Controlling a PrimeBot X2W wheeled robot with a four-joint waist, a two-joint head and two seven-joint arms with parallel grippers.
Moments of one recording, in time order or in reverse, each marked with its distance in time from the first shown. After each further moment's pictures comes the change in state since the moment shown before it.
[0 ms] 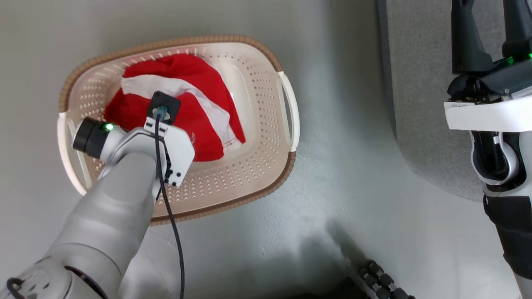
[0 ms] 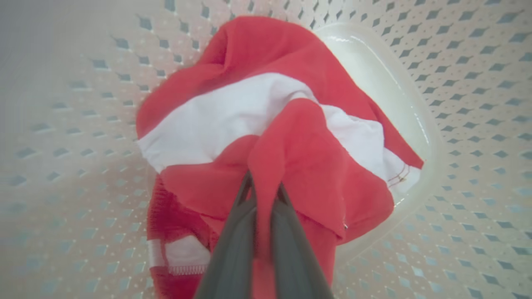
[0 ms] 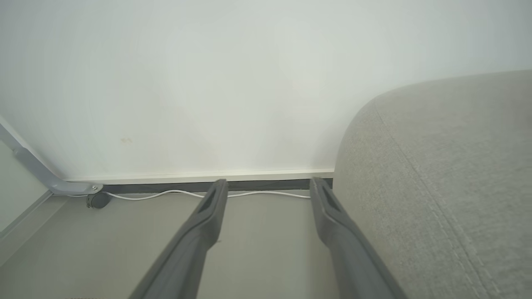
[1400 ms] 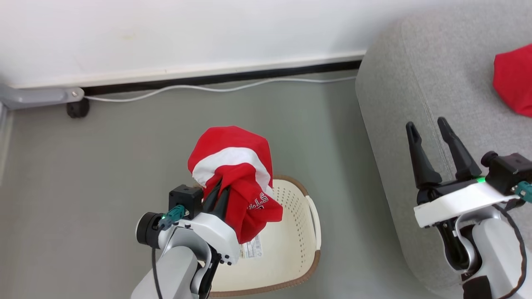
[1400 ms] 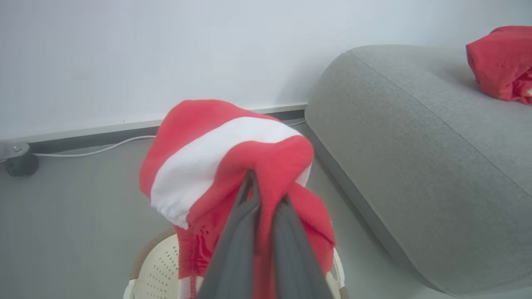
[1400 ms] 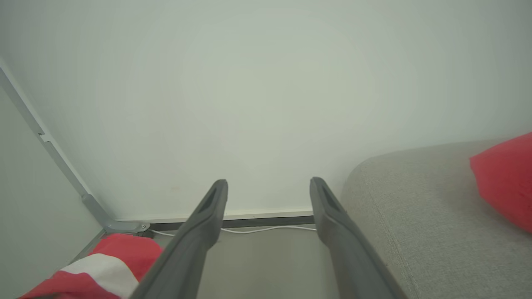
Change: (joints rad) left arm 0.576 -0.037 0.463 -0.594 0.113 -0.052 -0.168; right arm 0.317 0.036 0.010 0.241 -0.046 0.000 0.000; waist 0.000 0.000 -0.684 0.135
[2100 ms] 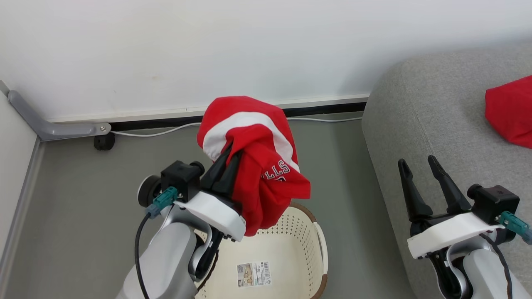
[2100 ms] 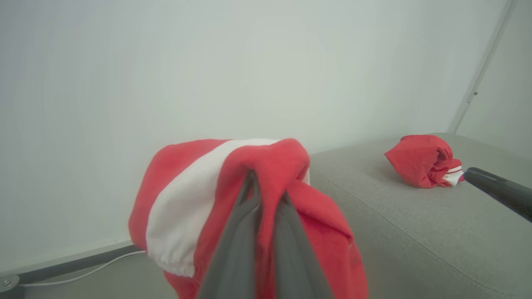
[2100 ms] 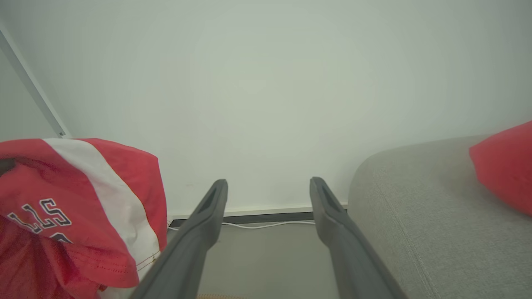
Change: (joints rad) left arm 0.022 0.006 0.105 -0.254 0.098 -0.113 -0.003; right arm 0.106 0.034 -0.008 0.039 -0.027 0.000 0.000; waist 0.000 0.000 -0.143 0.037
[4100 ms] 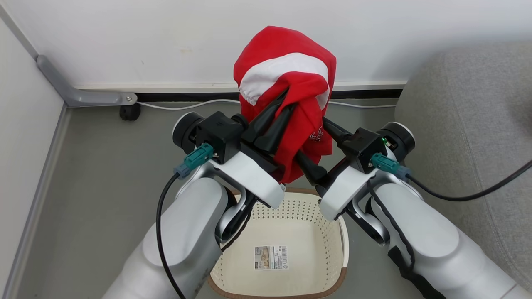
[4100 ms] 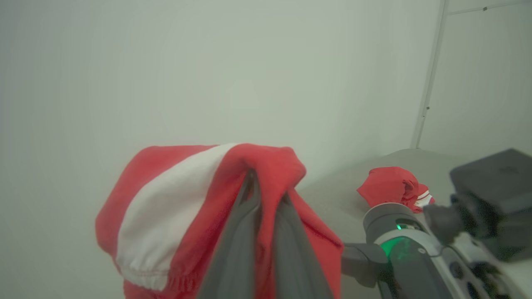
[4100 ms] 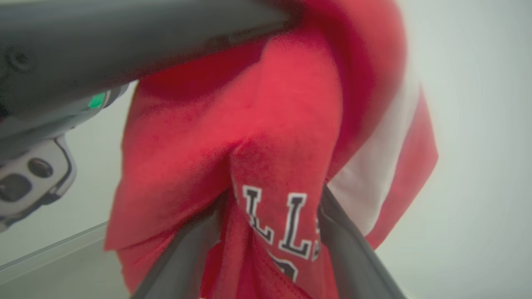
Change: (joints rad) left arm -0.217 -0.005 -0.157 -0.116 -0.050 -0.018 0.029; right arm -0.455 0.051 0.528 0.182 -0.098 0.000 0.000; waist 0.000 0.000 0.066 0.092
